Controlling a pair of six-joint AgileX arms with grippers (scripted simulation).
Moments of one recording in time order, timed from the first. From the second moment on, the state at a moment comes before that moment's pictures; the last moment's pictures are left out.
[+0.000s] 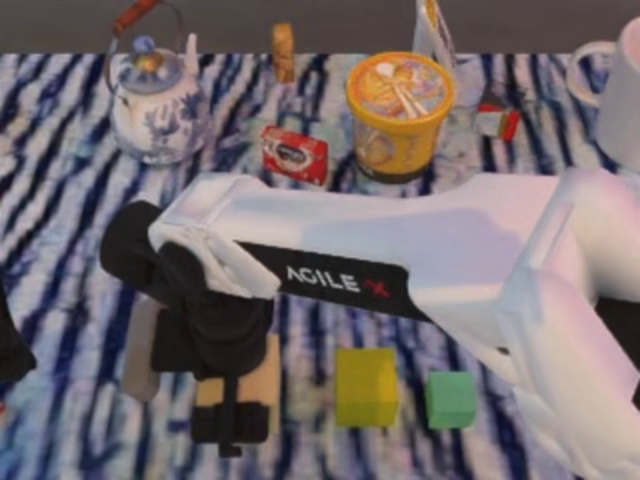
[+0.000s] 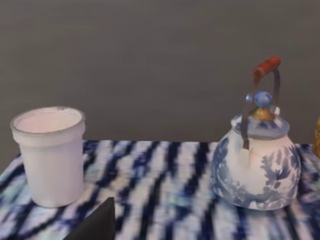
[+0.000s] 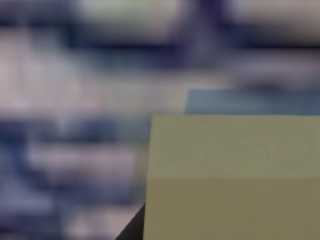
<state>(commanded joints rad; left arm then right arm) 0.02 0.00 0.00 0.00 0.00 0.00 1.01 2.47 2.00 -1.10 0.00 -0.55</state>
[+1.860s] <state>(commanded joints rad) 0.02 0.00 0.00 0.00 0.00 0.00 1.01 2.44 2.18 -1.32 0.00 -0.55</state>
